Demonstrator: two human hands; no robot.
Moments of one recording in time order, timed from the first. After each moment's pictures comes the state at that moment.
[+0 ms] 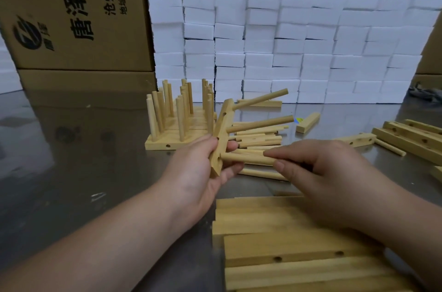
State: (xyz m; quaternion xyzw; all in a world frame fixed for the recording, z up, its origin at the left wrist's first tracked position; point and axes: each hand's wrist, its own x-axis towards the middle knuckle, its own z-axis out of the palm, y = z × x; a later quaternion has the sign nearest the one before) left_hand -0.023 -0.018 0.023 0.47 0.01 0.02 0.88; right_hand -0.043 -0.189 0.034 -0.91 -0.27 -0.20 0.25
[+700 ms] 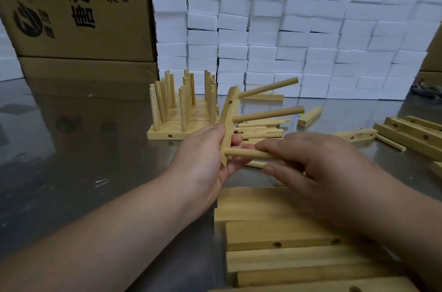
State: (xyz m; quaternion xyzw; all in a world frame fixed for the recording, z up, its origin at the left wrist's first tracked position) left_hand -0.029 -0.024 0.025 0.47 -0.02 0.03 0.88; right_hand -0.055 -0.177 0.043 -0.89 -0.36 -0.22 0.16
